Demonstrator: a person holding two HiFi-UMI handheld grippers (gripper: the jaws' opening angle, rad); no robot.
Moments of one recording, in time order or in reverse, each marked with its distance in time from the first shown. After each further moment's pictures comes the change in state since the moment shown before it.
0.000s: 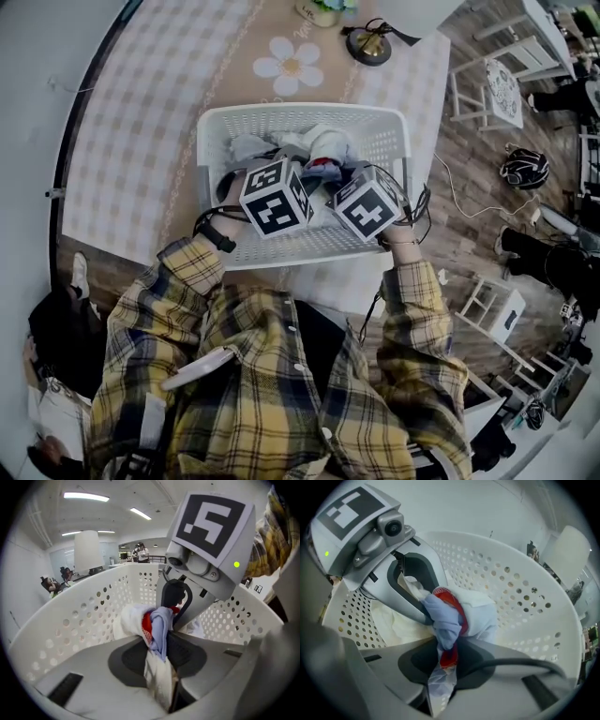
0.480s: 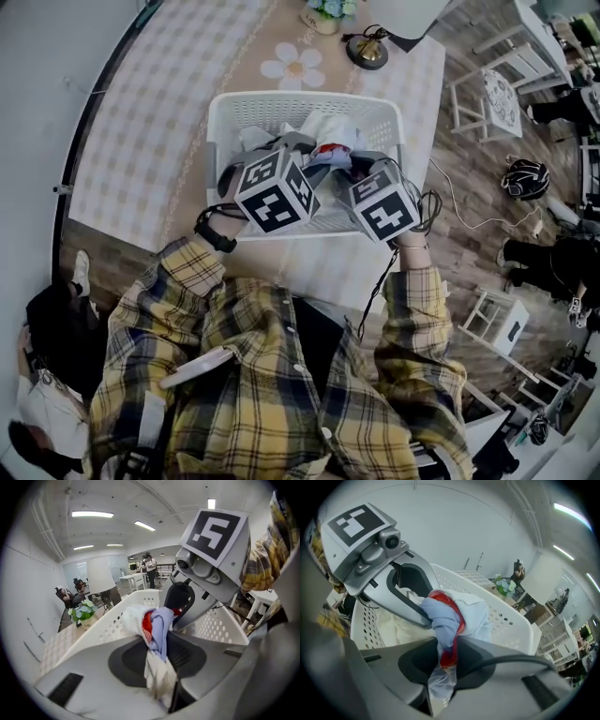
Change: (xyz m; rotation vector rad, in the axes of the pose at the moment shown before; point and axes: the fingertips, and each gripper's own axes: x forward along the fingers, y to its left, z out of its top) left arm -0.055 -0.012 0.045 -0.008 -0.104 0.158; right arm -0.072 0.005 0.020 0.021 -0.208 -0.118
